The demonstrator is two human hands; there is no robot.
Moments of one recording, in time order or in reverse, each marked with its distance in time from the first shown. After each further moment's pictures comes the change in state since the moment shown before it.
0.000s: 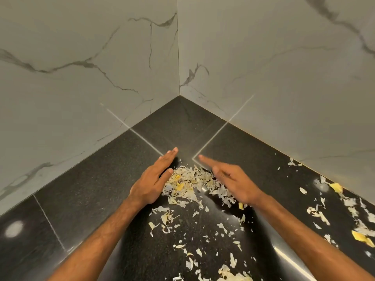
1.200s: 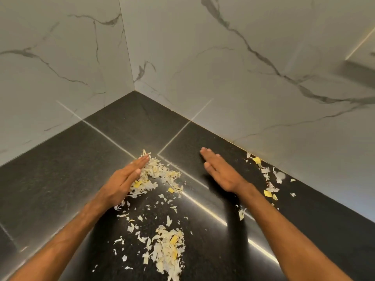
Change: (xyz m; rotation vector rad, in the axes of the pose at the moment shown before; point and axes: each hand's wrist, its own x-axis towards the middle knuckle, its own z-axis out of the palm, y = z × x) left_hand -0.040 0.068 0.052 -0.094 -0.084 -0.044; right_hand -0.115 0.069 -0.077 -0.431 0.042 0.183
